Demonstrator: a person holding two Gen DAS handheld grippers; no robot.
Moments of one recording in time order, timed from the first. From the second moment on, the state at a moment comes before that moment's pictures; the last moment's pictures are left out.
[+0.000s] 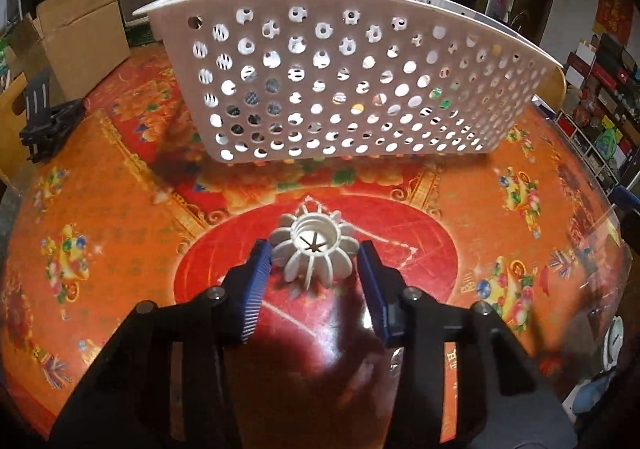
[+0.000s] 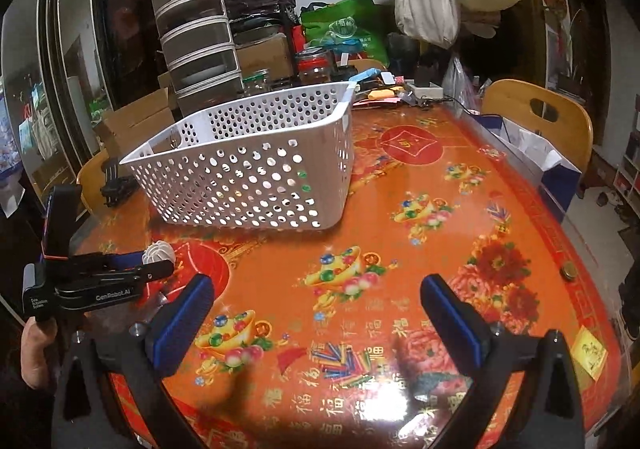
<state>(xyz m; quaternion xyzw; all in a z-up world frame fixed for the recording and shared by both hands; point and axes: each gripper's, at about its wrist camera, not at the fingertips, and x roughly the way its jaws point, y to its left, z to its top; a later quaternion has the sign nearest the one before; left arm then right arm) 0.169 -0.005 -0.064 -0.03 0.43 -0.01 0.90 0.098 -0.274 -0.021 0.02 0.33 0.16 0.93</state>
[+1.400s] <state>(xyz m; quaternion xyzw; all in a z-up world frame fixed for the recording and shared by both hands) 0.077 0.076 -0.055 -0.10 0.36 0.02 0.93 0.060 -0.155 -0.072 -0.05 0.34 0.24 0.91</state>
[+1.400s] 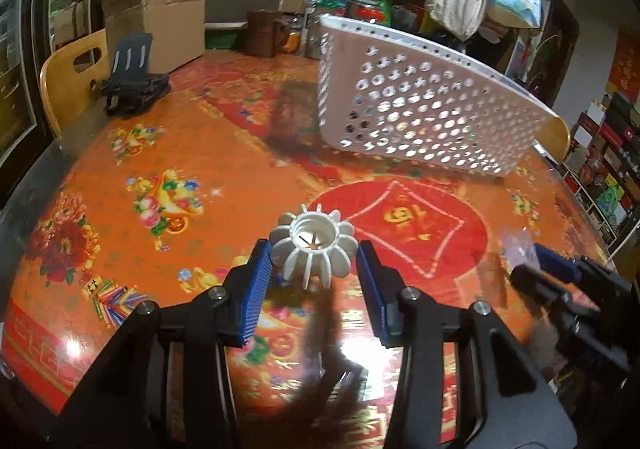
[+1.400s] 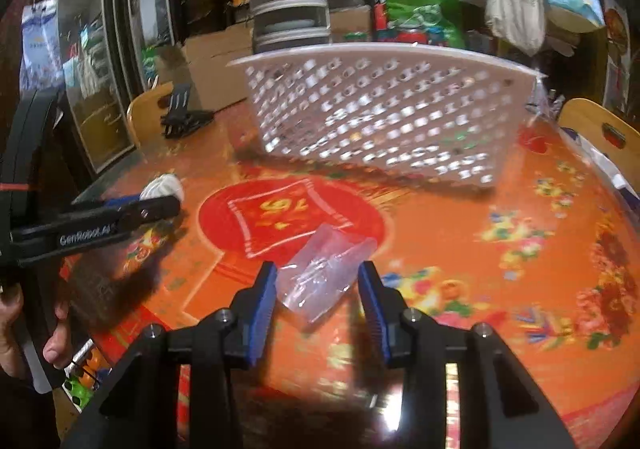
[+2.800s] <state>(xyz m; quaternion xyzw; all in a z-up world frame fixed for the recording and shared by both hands) 0.144 0.028 0.136 -0.06 0.30 -0.05 0.95 0.123 -0.221 0.105 -0.07 0.26 0.23 0.94</state>
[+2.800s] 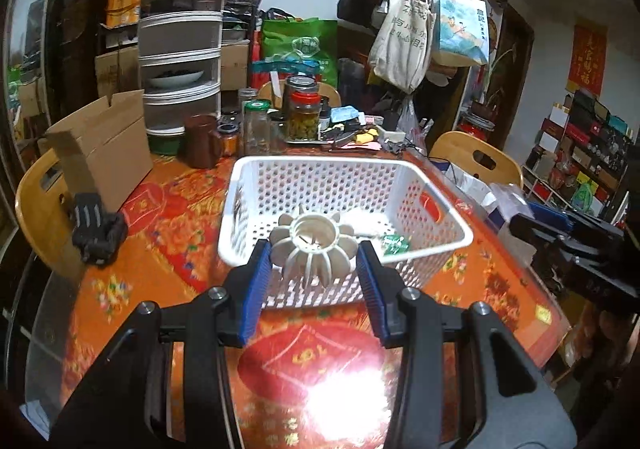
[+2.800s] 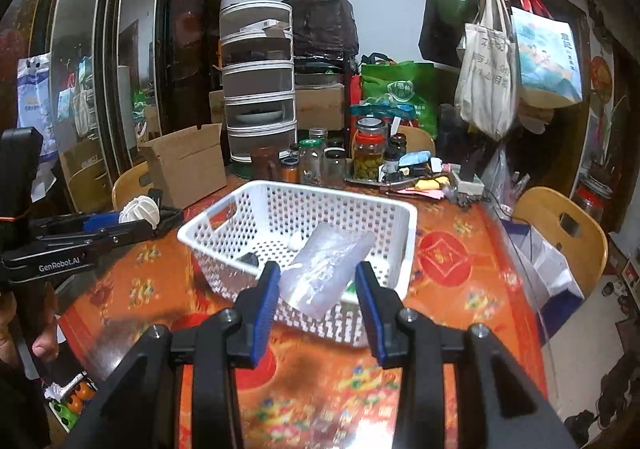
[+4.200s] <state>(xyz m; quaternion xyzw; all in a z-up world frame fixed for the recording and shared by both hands) 0.362 0.007 0.011 -0.05 0.48 -0.04 0.87 0.312 -0.147 0.001 -0.15 0.42 0.19 0.87</state>
